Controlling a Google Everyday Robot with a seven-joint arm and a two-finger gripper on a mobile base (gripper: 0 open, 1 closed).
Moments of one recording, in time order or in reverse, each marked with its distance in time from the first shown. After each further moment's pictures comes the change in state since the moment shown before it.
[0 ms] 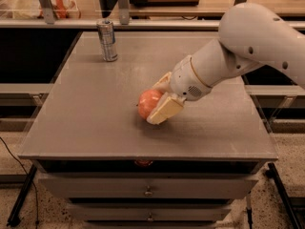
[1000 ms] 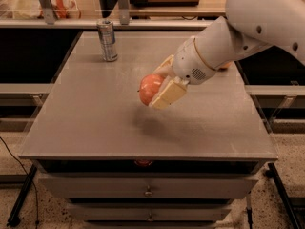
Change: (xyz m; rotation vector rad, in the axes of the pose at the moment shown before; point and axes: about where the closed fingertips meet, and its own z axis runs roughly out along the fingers) arm -0.021 -0.021 -0.030 0.059 0.006 -0.037
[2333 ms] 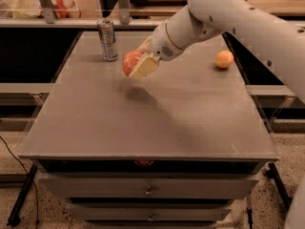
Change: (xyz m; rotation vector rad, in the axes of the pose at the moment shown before) arm -0.029 -0.116 0.057 0.103 -0.050 0.039
